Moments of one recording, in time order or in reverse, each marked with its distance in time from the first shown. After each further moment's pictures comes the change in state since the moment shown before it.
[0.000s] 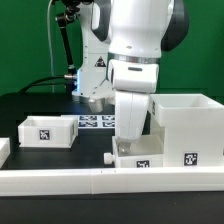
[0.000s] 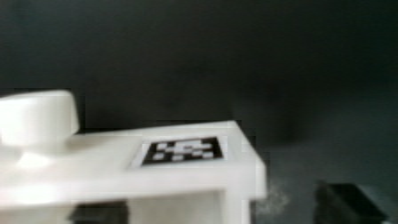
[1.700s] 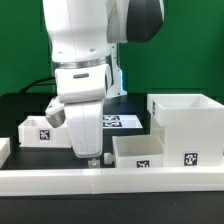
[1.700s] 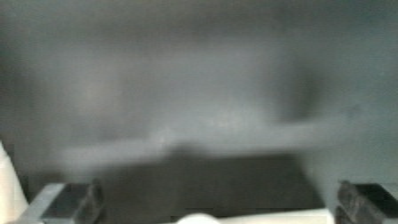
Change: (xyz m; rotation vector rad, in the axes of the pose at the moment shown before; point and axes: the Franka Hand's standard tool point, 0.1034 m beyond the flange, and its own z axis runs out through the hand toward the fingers) arm -0.045 0.041 0.014 0.045 0.228 -0.041
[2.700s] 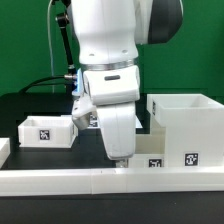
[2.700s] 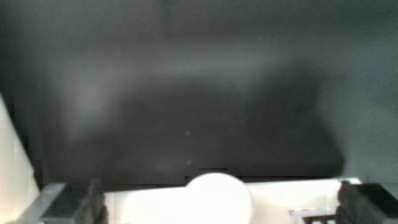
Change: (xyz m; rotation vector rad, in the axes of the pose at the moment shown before) arm 0.041 0.006 0.005 -0.006 -0.030 -0.058
